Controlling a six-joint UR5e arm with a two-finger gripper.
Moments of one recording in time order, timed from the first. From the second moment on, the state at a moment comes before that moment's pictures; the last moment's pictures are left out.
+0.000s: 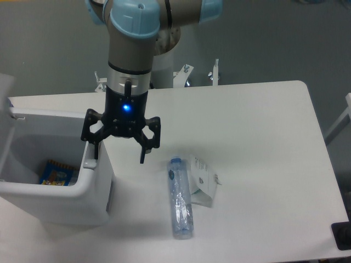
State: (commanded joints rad) arm 2.26 -1.73 -1.57 -0.96 1.26 0.18
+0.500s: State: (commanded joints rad) arm 2.26 -1.74 -1.51 -0.96 1.26 0.19
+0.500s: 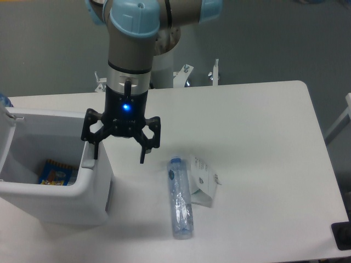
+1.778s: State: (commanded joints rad) arm 2.62 -1.94 -1.43 -0.96 1.42 0.70
